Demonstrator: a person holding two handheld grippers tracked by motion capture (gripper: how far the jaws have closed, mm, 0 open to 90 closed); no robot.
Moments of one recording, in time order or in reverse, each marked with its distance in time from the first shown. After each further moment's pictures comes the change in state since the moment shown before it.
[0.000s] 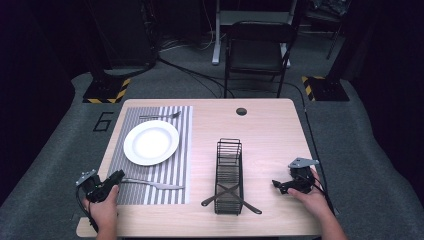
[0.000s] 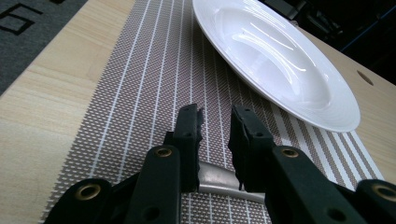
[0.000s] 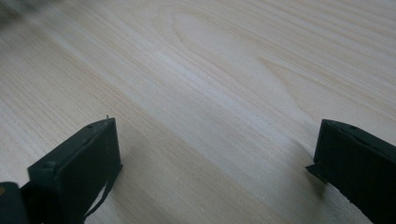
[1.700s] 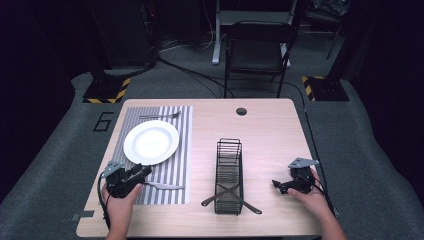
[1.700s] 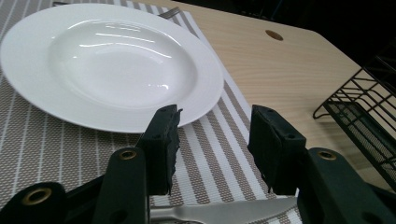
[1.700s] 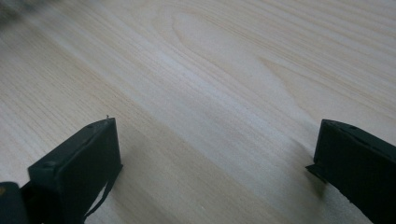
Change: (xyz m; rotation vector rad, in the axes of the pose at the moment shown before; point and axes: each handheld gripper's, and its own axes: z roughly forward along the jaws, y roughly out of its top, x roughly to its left) left arm -0.098 0.009 -0.006 0.065 -0.198 0.305; right arm 0.000 0.001 0.000 0.002 0.010 0.007
